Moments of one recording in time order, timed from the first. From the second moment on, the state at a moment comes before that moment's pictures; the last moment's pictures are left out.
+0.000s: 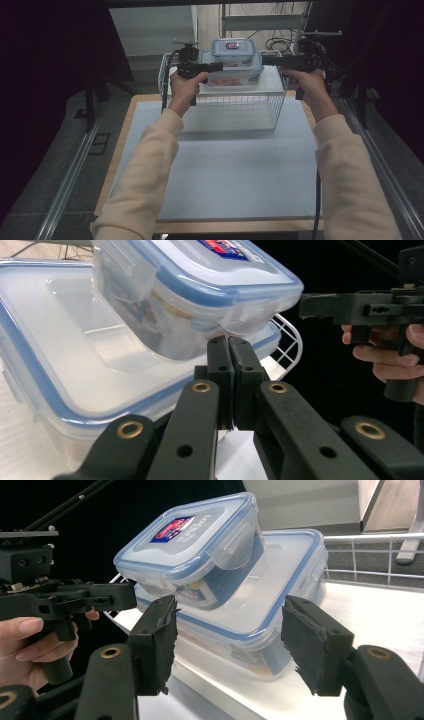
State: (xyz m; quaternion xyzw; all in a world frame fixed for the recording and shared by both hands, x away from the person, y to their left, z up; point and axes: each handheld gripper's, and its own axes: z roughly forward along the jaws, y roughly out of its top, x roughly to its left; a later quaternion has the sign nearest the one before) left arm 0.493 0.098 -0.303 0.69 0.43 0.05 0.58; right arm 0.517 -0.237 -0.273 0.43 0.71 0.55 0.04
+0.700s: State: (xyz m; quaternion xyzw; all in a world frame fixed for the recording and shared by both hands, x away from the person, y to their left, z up) left arm 0.455 0.125 -0.311 0.68 0.42 0.03 0.60; right arm 0.494 -0.237 -0.296 0.40 0.71 0.58 0.01
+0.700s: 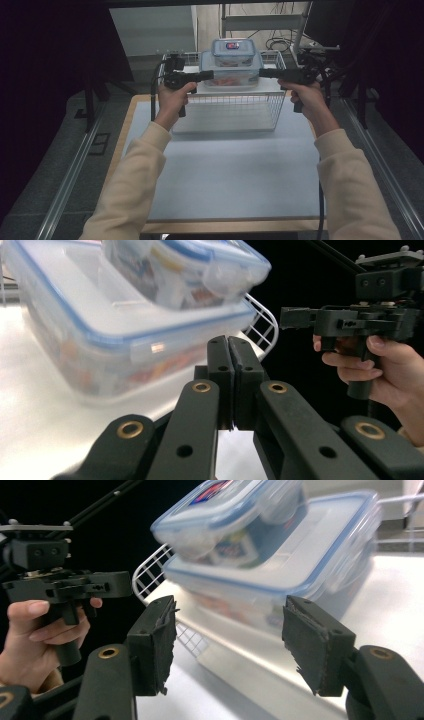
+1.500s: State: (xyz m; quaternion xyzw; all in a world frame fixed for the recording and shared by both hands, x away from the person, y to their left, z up) left arm 0.342 0.177 -0.411 0.66 0.43 0.03 0.61; right arm 0.397 -0.266 -0.399 0.37 0.71 0.60 -0.01
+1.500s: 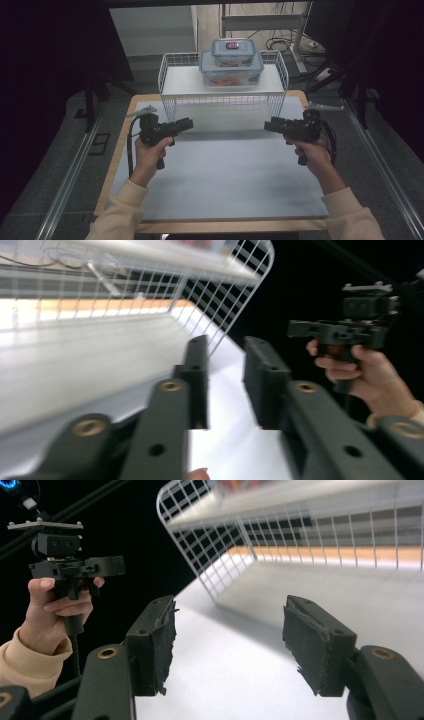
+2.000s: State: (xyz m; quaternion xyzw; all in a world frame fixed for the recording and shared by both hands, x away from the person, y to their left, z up) left arm 0.308 0.172 -0.487 0.69 0.47 0.02 0.55; right arm 0.356 -0.275 -0.470 0.39 0.74 0.55 -0.01
